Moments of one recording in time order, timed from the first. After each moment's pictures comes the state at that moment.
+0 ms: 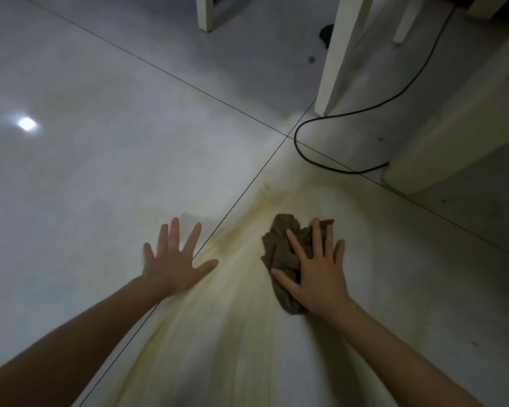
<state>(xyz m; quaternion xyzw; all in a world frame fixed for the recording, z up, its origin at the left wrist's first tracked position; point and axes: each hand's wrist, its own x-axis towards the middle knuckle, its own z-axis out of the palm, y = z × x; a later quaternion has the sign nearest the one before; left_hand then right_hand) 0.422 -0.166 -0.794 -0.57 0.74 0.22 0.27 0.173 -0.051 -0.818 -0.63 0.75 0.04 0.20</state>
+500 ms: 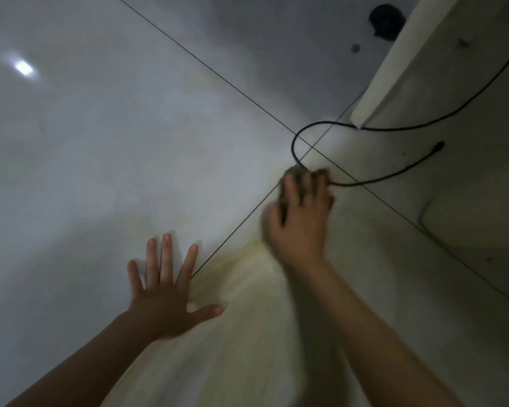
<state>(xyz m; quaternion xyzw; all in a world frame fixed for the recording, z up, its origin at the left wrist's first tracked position) 0.408 -0.174 -0.818 -0.56 0.71 0.25 0.34 0.173 -0.213 -0.841 -0.60 0.78 -0.16 0.10</state>
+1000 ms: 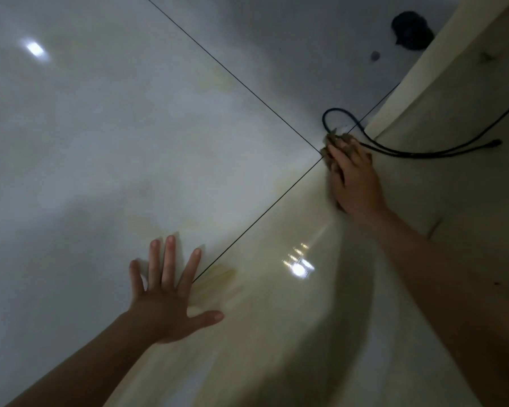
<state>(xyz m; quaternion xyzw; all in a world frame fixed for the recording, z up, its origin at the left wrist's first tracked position) 0.405 -0.180 -0.813 -0.55 0.70 0.26 0.38 0.059 -0.294 -0.837 -0.69 0.70 -0.17 0.10</state>
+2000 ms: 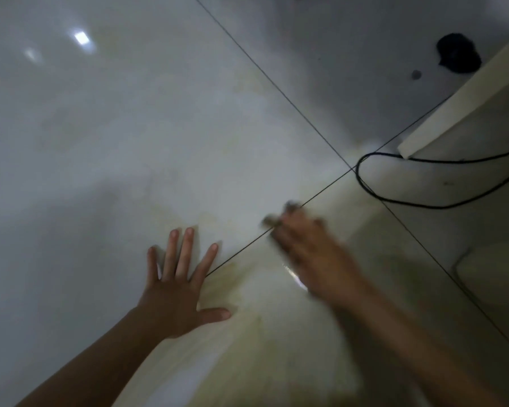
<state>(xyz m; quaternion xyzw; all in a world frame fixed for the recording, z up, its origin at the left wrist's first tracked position) 0.408 -0.172 -0.822 -0.57 0.77 0.18 0.22 0.139 -0.210 -0.836 -0.87 0.46 -0.09 0.16</state>
